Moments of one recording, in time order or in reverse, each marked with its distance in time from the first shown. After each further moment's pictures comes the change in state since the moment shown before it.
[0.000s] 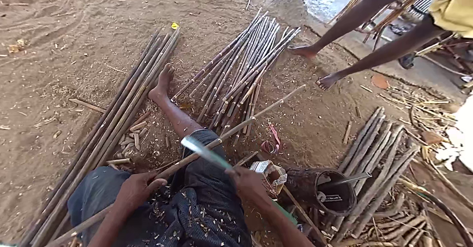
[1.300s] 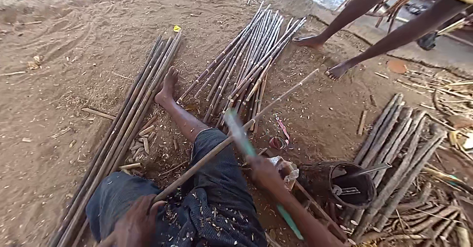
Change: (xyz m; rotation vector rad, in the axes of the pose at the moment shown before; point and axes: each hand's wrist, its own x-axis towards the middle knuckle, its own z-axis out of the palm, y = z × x) left_hand -0.096 0.013 0.011 0.169 0.340 -0.040; right_hand -0.004 0.010 -0.007 0.252 0.037 0.063
